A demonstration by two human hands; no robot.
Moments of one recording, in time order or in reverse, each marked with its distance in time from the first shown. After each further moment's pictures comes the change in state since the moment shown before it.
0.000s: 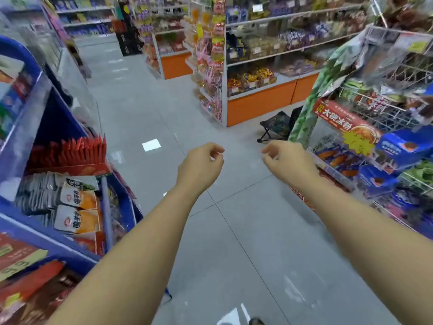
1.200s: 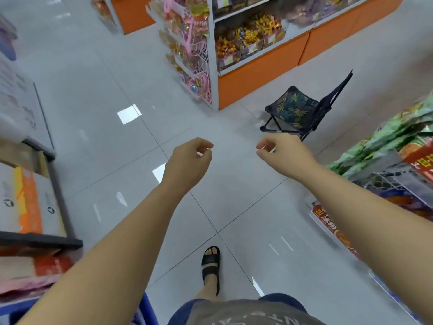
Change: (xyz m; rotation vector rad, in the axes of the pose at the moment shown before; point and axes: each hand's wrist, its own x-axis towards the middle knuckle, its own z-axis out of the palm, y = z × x) left_hand 0.501 -0.119 0.082 -0.024 -0.213 -0.179; right_hand 0.483 0.083 0.142 0.125 -0.248 0.212
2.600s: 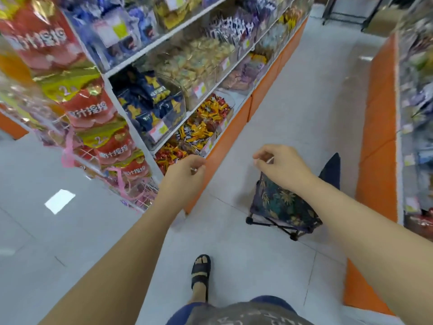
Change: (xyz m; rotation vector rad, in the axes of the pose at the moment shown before) left_hand 0.724 0.184 0.014 0.086 -0.299 0.375; right_hand 0.629 0.041 -0.179 0.187 0.291 0.284
